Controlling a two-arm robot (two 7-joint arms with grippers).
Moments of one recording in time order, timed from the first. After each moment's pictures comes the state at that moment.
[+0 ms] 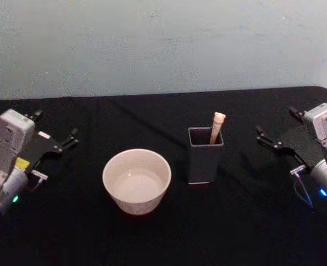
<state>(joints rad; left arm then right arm) -0.20 0.60 0.45 -1.41 -0.25 -0.12 0.03 0.20 0.60 -0.45 -1.41 0.25 -0.12 -0.03</state>
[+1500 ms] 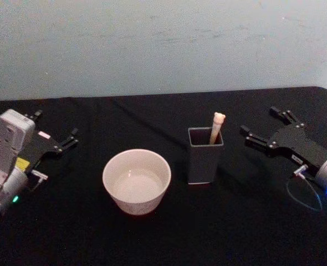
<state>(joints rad) -0.20 0.60 0.45 -1.41 -0.25 -0.12 0.03 0.13 0.63 -0.35 -1.53 0.52 -0.11 0.30</state>
